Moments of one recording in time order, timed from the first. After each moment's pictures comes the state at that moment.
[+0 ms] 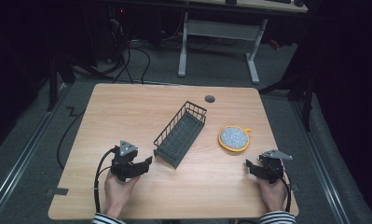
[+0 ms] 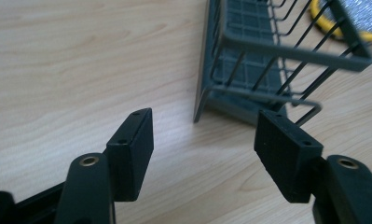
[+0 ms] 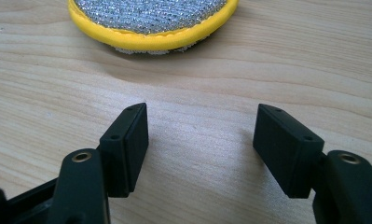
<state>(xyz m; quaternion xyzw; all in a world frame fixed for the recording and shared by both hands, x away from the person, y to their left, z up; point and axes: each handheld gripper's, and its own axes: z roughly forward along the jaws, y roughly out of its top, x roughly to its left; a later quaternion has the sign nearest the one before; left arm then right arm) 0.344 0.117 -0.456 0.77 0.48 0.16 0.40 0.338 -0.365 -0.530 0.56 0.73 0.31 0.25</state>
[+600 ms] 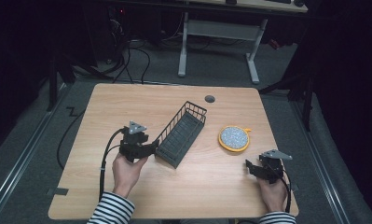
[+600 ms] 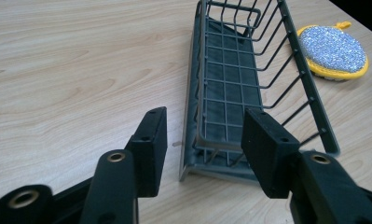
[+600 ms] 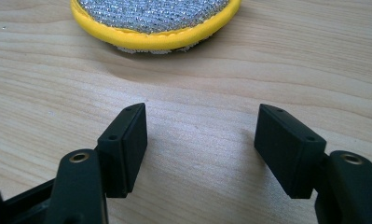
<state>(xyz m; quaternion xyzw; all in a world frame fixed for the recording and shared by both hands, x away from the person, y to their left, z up) 0.388 0.093 -0.428 0.78 0.46 0.15 0.40 0.338 -0.364 -0.530 0.56 0.73 0.31 0.25</state>
